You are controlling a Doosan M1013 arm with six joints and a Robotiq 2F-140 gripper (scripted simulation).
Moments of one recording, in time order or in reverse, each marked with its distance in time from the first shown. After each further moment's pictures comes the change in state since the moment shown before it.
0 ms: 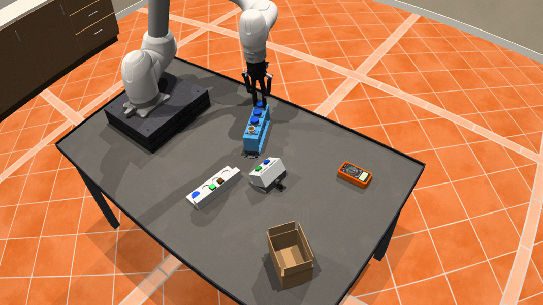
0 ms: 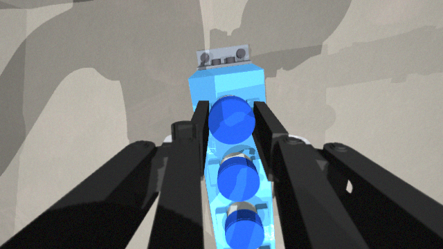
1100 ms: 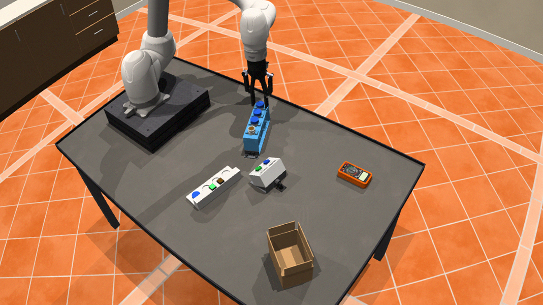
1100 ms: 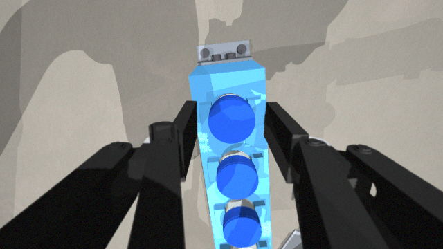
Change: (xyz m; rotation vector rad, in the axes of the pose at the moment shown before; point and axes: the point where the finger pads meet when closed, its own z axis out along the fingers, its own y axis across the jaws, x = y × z) arm 0.000 0.000 0.000 -0.004 -0.038 -0.018
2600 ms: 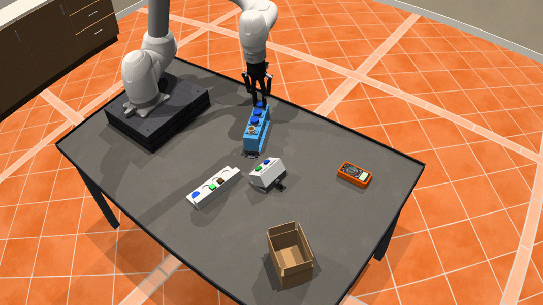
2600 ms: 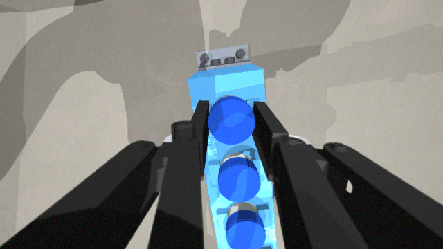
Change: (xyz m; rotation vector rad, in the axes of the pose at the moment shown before) arm 0.000 0.000 0.000 0.003 0.043 0.028
